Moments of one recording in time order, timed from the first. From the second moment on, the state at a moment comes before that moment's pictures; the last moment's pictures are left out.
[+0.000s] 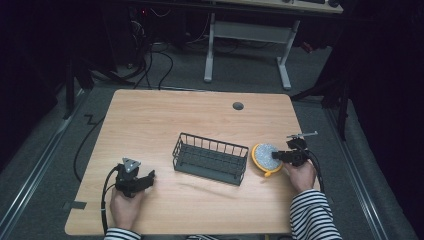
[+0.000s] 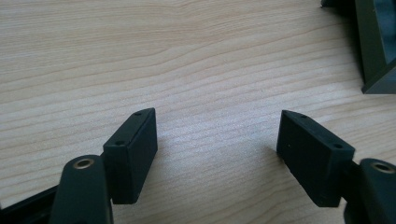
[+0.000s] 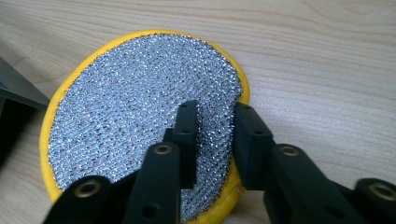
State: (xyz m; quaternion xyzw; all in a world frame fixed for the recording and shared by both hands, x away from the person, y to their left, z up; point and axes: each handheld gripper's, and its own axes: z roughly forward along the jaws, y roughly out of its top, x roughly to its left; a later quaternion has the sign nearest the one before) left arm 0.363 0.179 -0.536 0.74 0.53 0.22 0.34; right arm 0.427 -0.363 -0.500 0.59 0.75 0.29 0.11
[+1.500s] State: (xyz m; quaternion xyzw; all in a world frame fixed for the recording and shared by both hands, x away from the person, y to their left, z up) left arm 0.363 0.176 -0.536 0.74 0.53 0.23 0.33; right arm 0.407 -0.367 -0.446 0.54 0.75 0.35 0.15
